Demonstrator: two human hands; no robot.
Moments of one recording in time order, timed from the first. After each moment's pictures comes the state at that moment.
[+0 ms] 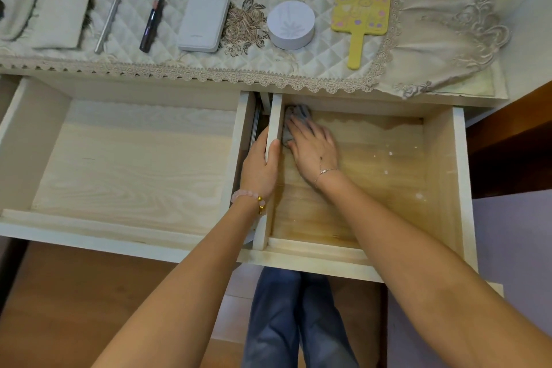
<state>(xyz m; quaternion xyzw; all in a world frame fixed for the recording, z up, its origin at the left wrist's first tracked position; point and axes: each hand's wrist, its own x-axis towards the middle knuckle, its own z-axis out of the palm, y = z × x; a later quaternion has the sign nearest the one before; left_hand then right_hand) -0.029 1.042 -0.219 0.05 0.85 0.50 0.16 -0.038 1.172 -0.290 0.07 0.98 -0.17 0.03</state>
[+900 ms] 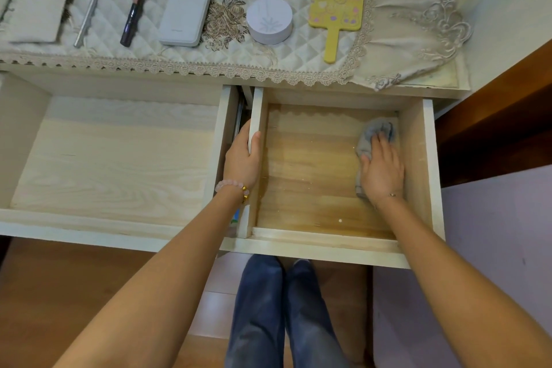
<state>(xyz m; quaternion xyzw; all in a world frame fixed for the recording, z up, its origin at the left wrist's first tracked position) -0.023 1.045 -0.212 0.03 0.86 0.48 0.16 0.074 1.282 -0.289 0.29 0.94 -0.17 0.03</state>
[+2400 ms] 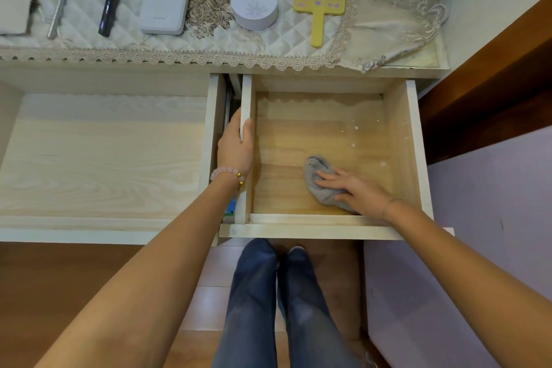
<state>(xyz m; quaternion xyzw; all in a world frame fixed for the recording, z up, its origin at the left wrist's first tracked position) -0.026 1.043 -0.219 0.03 0.86 0.48 0.16 0.120 1.248 -0.252 0.02 0.90 -0.35 0.25</state>
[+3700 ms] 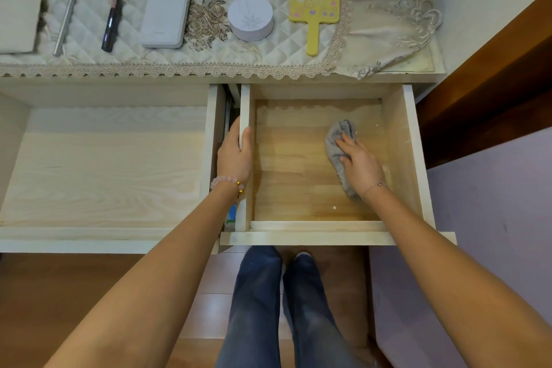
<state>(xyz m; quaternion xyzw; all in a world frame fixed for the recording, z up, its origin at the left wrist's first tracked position) -0.026 1.042 -0.220 0.03 0.86 0.48 0.16 0.081 1.259 -0.267 0.25 0.91 -0.32 0.06</state>
